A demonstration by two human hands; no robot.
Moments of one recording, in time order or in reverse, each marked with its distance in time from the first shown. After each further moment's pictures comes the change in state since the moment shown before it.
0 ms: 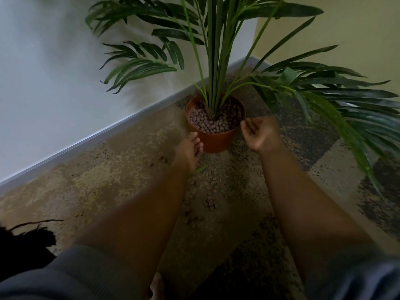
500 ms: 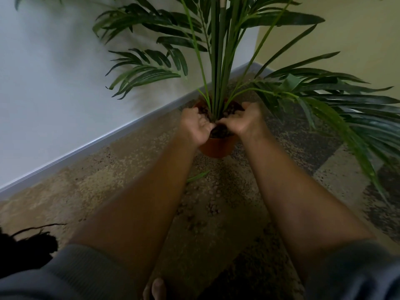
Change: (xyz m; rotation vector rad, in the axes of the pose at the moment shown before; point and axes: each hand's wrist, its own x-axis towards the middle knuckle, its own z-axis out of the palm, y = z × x) left_hand -0.004 0.070 0.050 -0.319 -0.318 -0.059; right_hand -0.021 0.011 0.070 0.091 -0.265 0.194
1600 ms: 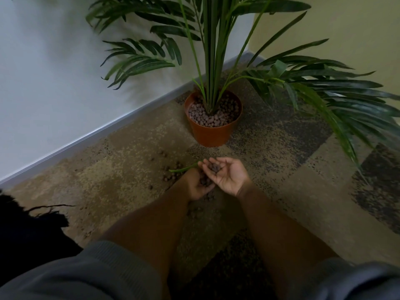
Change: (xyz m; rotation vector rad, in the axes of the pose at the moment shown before) left_hand -0.046 -0.106 -0.115 0.326 0.196 -0.401; right_hand -0.035 0.089 -0.144 -0.023 -0.096 0.345
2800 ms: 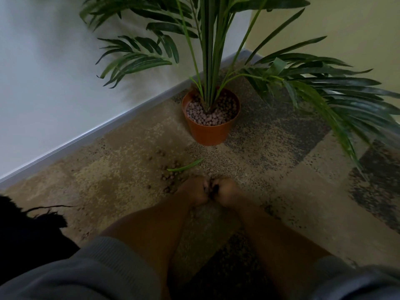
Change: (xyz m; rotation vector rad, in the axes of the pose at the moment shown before) left_hand 0.023 -0.023 -0.029 1.671 0.126 0.379; right_hand 0.013 0.024 -0.064 -2.131 0.195 -0.381
